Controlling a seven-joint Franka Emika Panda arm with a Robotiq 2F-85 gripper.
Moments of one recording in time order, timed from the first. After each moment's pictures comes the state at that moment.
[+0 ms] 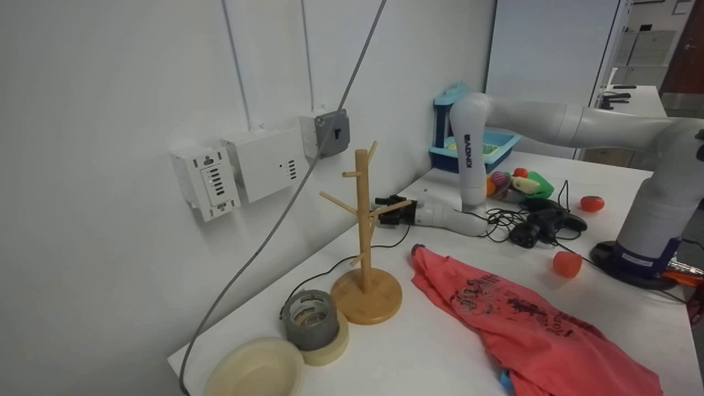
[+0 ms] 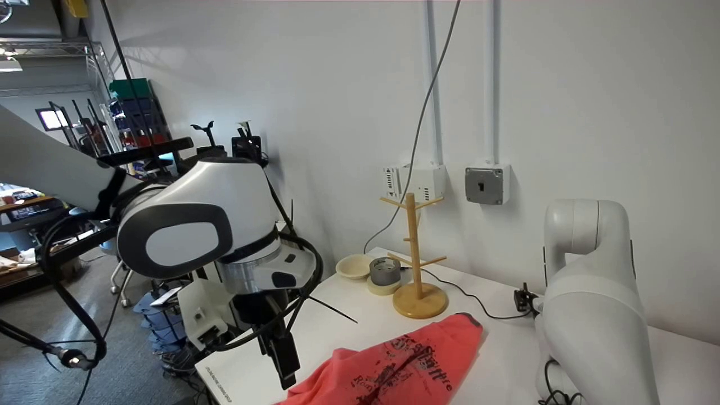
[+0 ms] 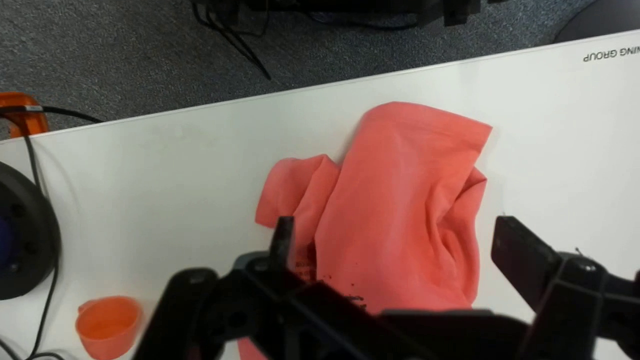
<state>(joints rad) 0.01 -0.36 0.01 -2.76 0.00 2.36 -0.02</state>
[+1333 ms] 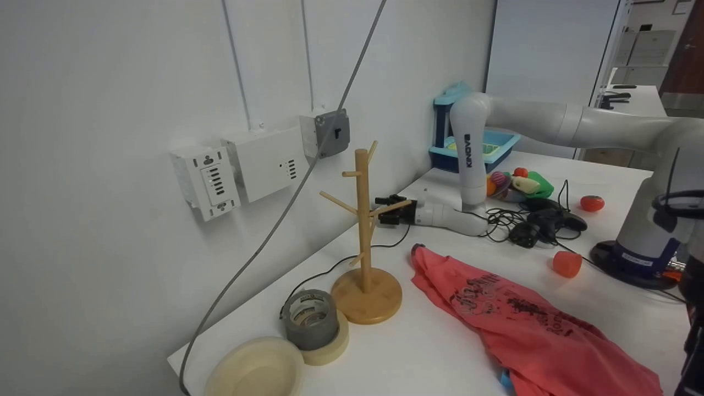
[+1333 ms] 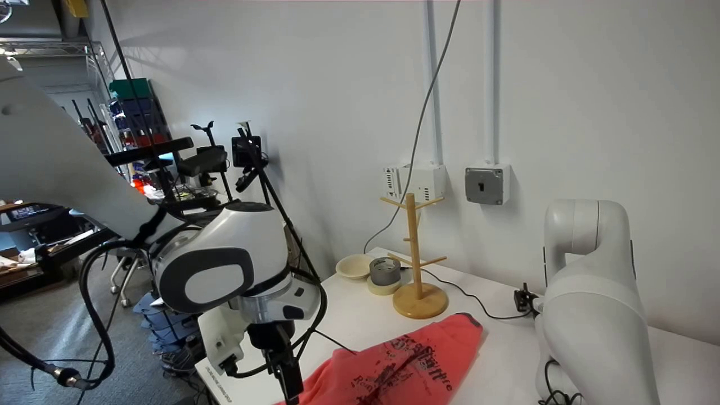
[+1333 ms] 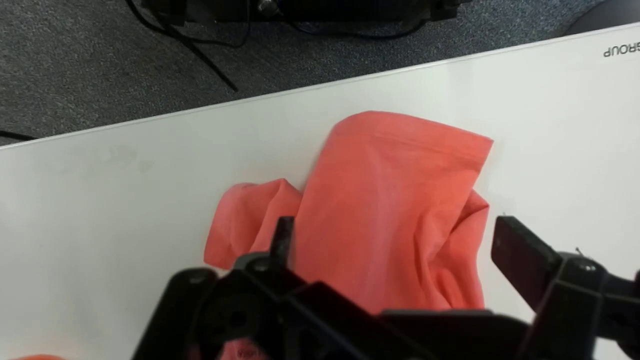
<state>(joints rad) 0.06 -0.12 0.05 -2.76 0.03 2.56 0.06</state>
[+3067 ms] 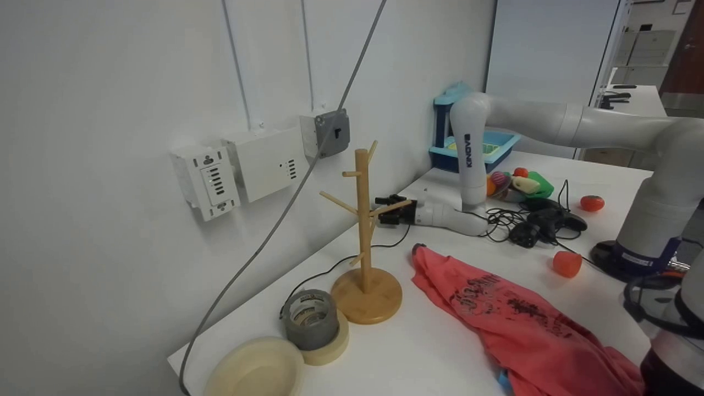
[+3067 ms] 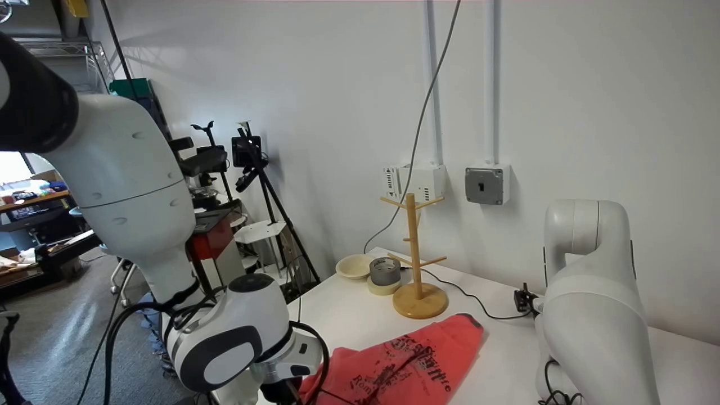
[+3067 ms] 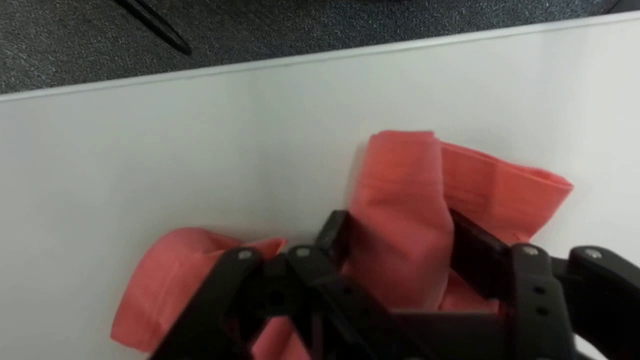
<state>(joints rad) 0.15 0.33 0.01 -2.76 -0.01 3.10 0.07</state>
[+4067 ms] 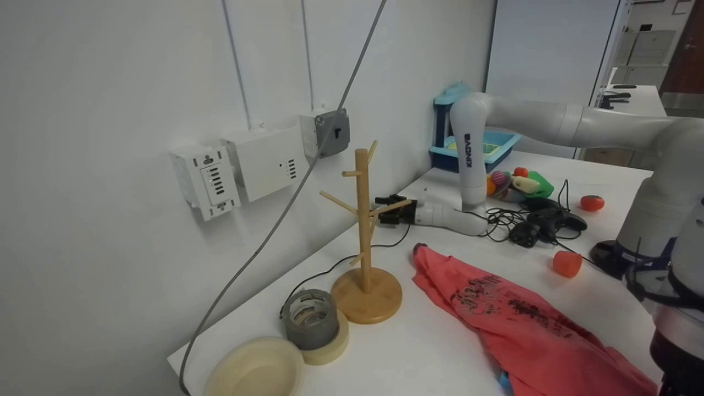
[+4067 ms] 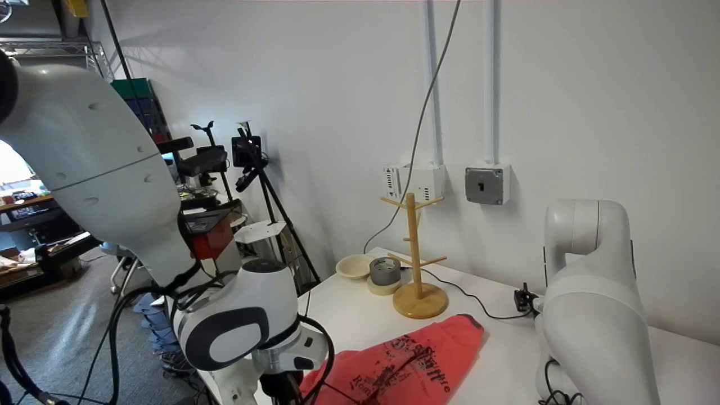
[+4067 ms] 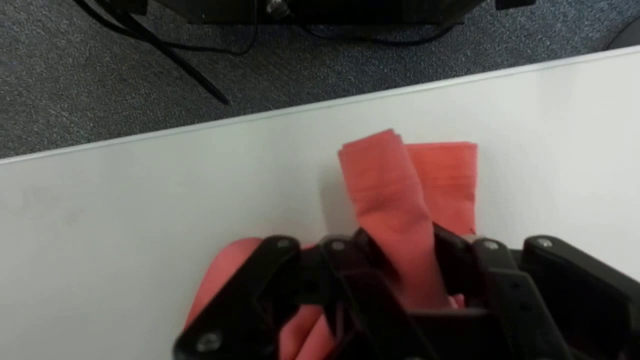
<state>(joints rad) 0.19 0.22 -0.07 -2.74 -0.01 2.85 0.09</state>
